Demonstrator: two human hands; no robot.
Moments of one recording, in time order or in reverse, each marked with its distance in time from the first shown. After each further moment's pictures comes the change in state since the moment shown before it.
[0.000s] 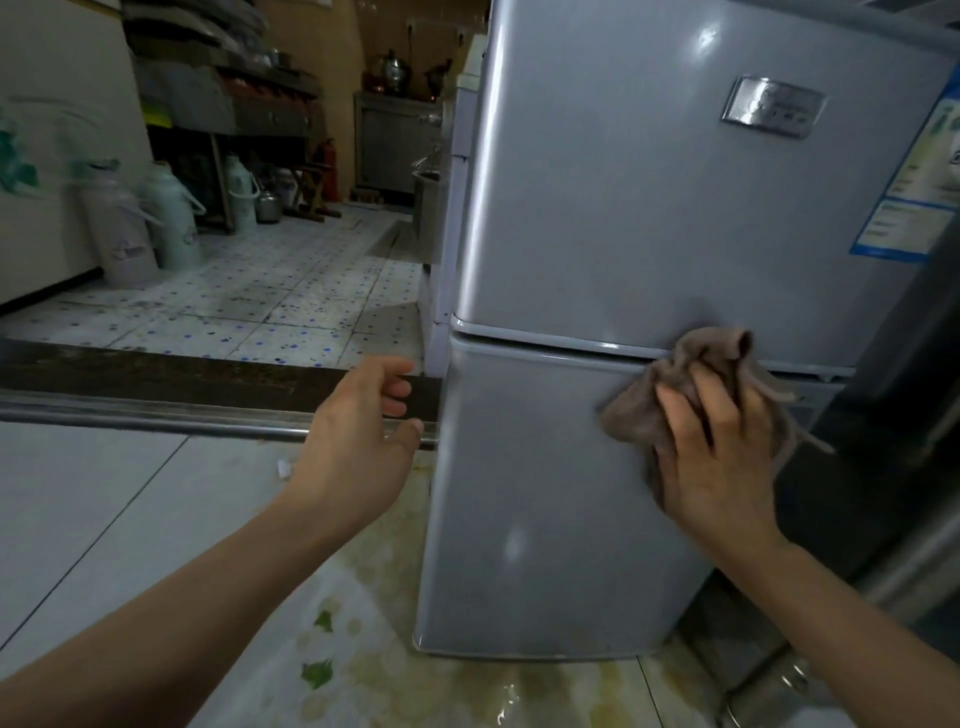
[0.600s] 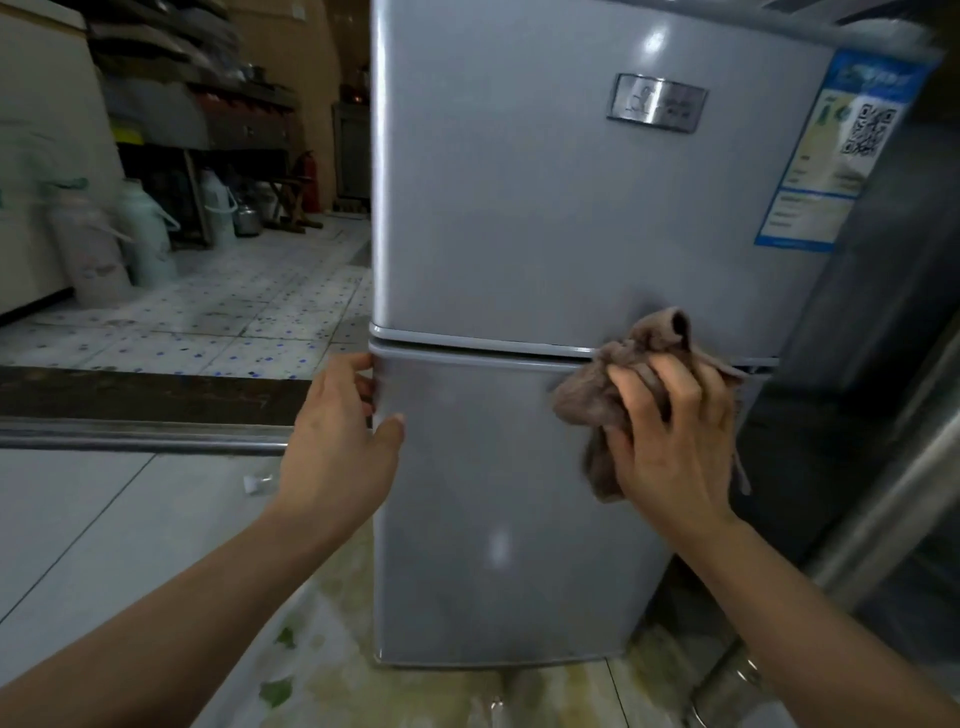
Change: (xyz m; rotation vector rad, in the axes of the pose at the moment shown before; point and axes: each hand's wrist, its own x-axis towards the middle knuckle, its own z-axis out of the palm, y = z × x) left_hand 0.004 0.024 0.041 0.039 0.115 -0.014; right_hand 0.007 0.016 -0.004 0.009 0.080 0.093
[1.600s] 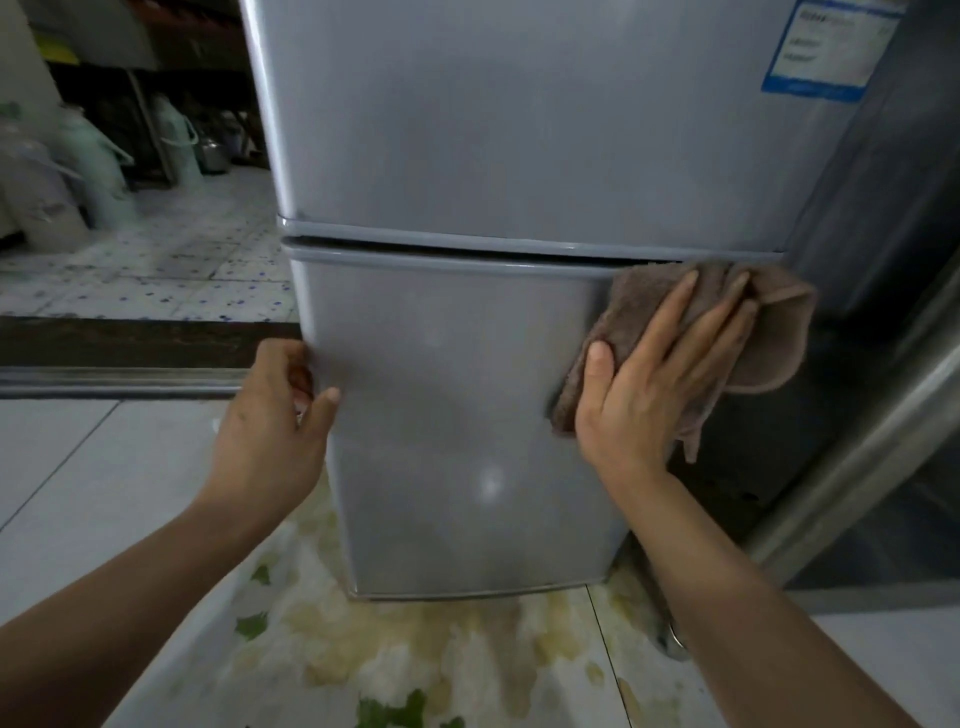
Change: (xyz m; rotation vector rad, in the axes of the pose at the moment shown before) left_hand -0.022 -0.052 0.032 0.123 -0.025 -0.019; right_hand -0.032 -0.018 0.034 -0.022 -0.017 0.544
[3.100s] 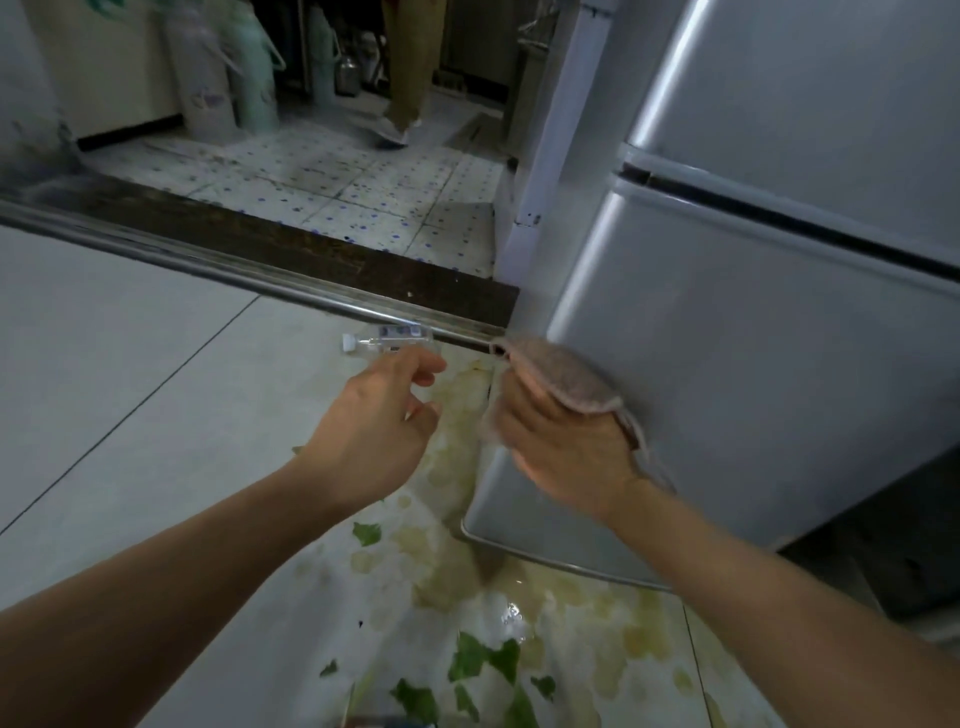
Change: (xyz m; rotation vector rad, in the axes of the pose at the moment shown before) left_hand -0.032 -0.074 -0.059 -0.017 -0.248 -0.123; right_hand -0.099 -0.128 0.044 -0.311 -0.246 -1.391
